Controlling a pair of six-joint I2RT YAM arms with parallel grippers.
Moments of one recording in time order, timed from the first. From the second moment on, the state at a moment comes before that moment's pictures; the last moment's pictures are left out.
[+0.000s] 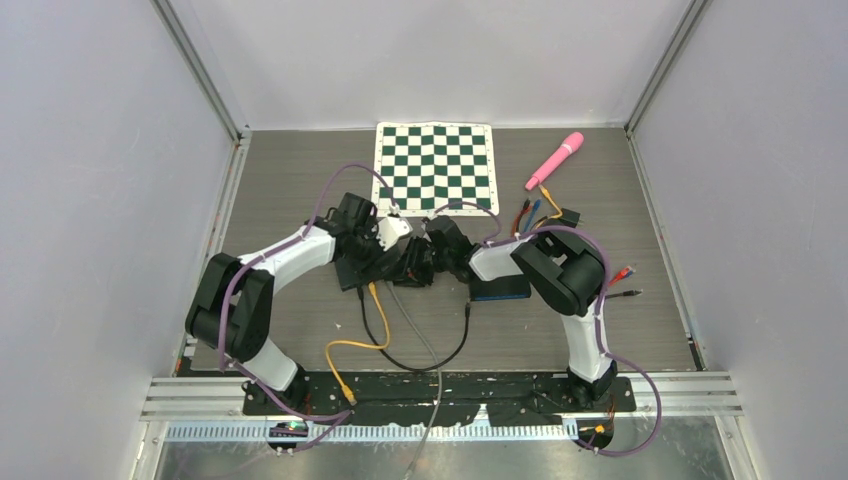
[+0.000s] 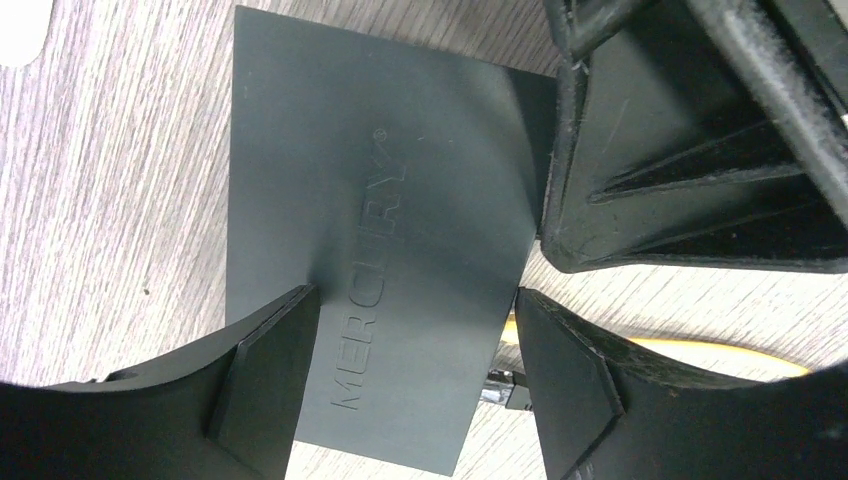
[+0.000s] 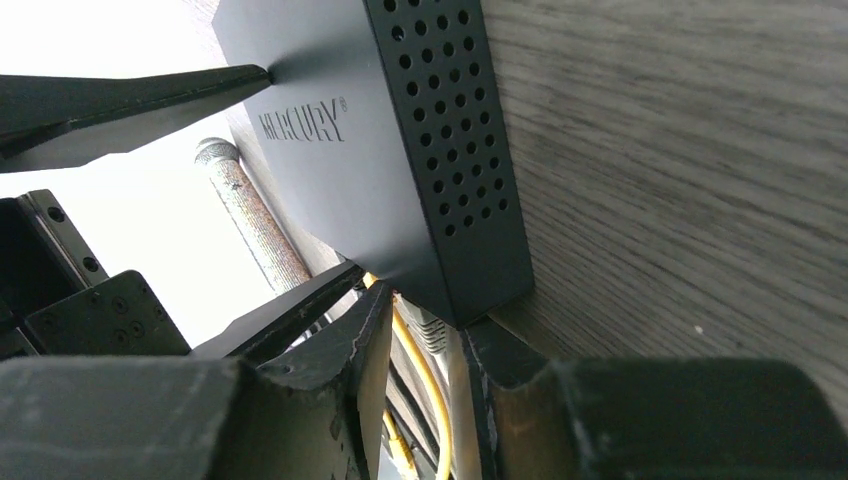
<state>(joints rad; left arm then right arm) -0.44 1.59 0.95 -0.46 0.19 0.57 0.76 2.04 1.01 0.37 -0.44 1.16</state>
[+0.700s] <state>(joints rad) -0.44 1.60 0.95 -0.46 0.23 0.60 0.80 2.03 1.01 0.42 -0.31 1.21</state>
